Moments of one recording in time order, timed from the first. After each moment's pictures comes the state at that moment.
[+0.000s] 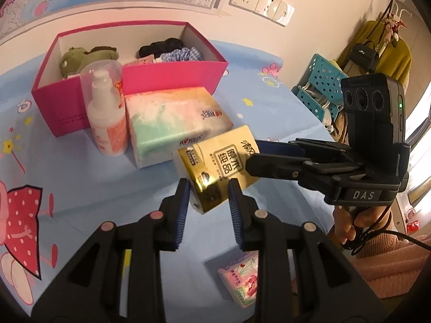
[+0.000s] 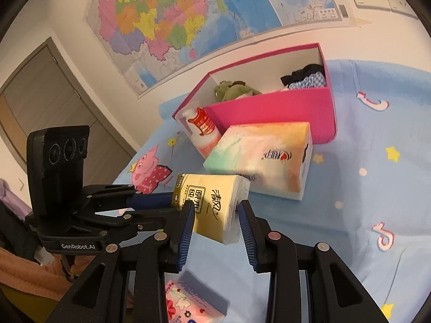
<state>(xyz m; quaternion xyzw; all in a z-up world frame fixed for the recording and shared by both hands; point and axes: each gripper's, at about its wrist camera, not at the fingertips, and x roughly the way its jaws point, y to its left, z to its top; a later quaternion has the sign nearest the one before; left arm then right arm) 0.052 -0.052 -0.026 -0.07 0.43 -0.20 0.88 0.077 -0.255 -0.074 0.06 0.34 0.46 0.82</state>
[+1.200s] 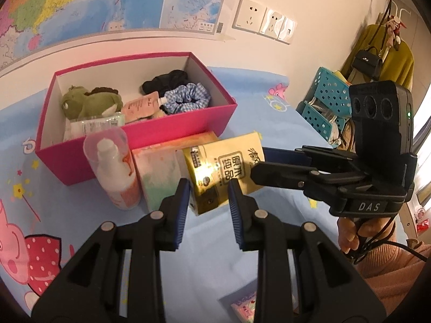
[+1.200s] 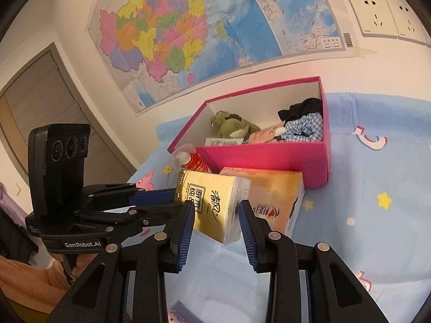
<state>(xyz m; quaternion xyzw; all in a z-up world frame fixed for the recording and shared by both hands) 0.089 -0.053 0.001 -0.05 0.39 -0.19 0.90 0.111 -0.254 -0.041 0.06 0.31 0.46 0.83</state>
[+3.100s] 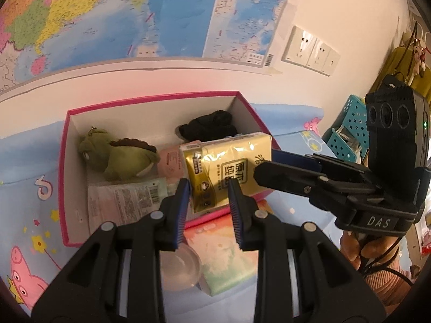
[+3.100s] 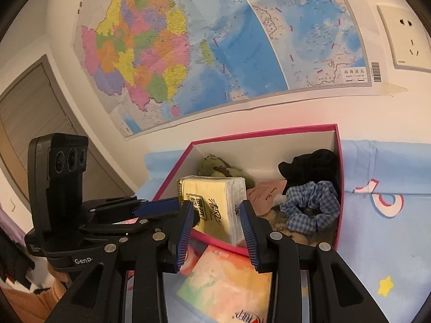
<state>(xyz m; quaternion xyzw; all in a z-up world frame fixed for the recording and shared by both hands) 0.188 -0.014 0.022 -0.06 0.38 -0.14 0.91 0.205 -0.200 -0.003 0.07 0.29 0.45 0.84</state>
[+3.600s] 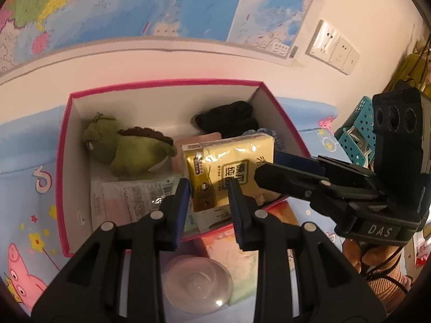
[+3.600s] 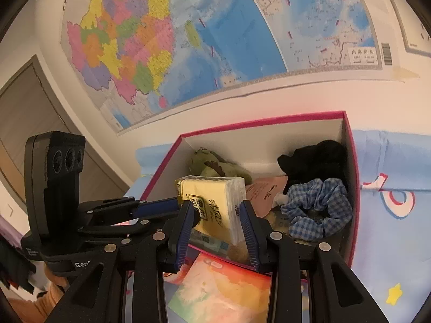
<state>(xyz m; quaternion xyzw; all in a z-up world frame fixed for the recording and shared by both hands) 0.213 0.001 0.002 -0.08 0.42 -0.12 0.90 0.226 -0.179 -0.019 0.07 0.32 0.44 0.83</state>
